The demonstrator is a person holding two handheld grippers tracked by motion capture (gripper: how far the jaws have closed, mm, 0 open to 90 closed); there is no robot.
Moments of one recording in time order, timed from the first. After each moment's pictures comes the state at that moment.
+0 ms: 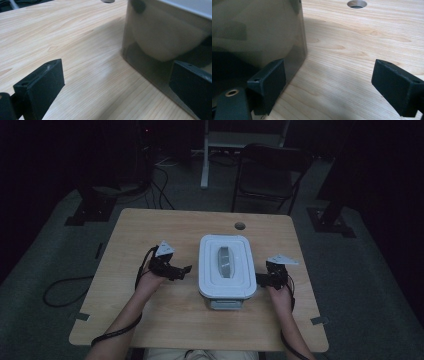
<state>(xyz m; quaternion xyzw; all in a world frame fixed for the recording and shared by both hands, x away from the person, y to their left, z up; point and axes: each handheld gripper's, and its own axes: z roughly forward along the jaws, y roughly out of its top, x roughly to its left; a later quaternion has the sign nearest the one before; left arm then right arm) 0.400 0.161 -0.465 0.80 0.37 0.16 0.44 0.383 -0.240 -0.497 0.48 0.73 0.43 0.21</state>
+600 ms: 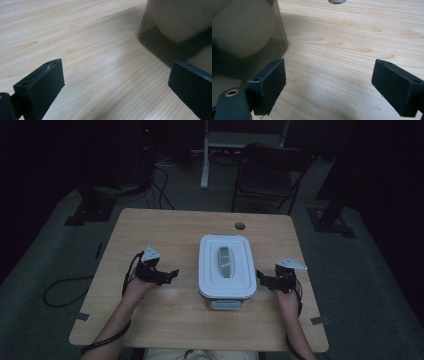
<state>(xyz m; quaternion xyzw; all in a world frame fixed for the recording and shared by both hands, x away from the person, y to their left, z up) 0.386 0.201 -0.478 0.79 0.41 0.17 0.42 0.371 -0.263 -0.501 0.50 0.72 0.42 0.24</state>
